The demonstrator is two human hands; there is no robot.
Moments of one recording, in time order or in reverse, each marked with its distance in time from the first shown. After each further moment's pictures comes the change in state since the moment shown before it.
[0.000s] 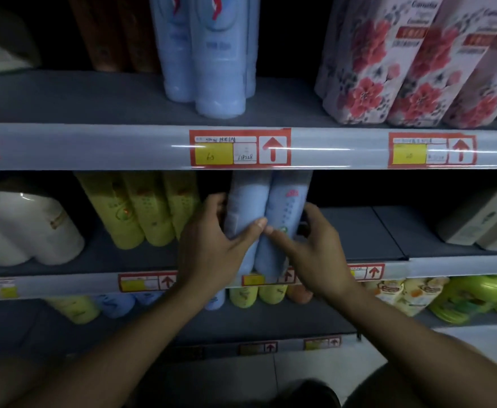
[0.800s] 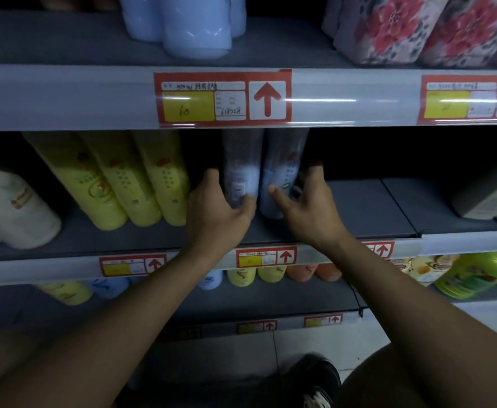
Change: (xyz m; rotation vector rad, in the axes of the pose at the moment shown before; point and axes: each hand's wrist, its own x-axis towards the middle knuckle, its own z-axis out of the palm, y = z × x) left_hand 0.024 -0.030 0.042 0.148 0.007 -0.043; right_hand 0.053 0.043 0.008 -0.167 0.012 0.010
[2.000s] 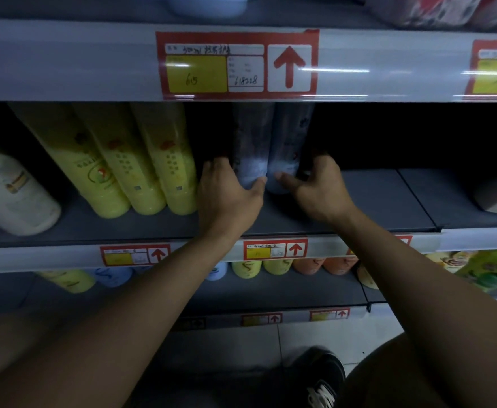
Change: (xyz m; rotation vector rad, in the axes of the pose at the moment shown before) left_hand 0.013 0.001 0.017 0.133 0.085 -0.050; right_hand 0.033 0.016 0.009 -0.084 -0.016 0.017
